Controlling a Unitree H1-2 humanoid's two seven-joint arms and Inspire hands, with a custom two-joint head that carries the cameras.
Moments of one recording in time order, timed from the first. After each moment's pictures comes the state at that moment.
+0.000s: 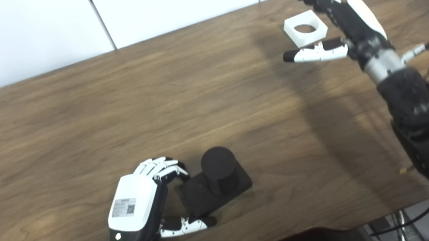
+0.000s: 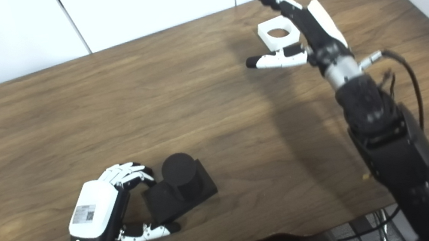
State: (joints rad) left arm 0.16 0.29 -0.39 -0.26 0.98 -0.13 -0.01; right arm -0.12 -0.43 -0.04 -0.37 -0.30 0.36 0.07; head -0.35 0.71
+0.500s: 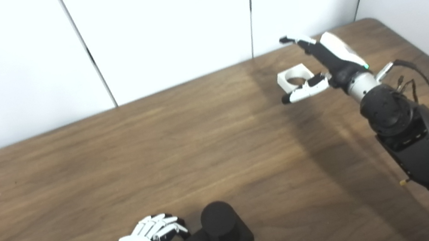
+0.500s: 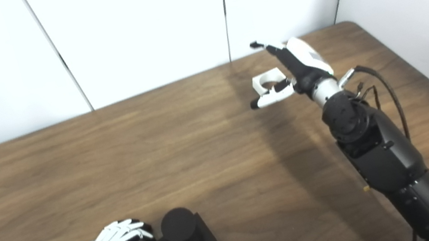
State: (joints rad) left arm 0.17 0.29 -0.39 -0.20 0.97 -0.18 0.10; right arm -0.27 -0.52 0.04 -0.14 -0.44 0.38 0.14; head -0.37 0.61
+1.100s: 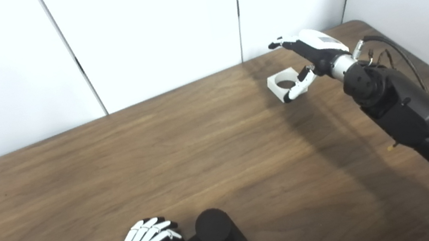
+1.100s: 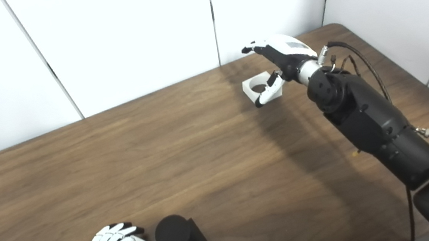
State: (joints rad) left arm 0.16 0.31 -0.39 -0.17 0.98 -0.21 0.14; right arm -0.44 -0.65 0.17 0.09 -0.56 0.35 0.27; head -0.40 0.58
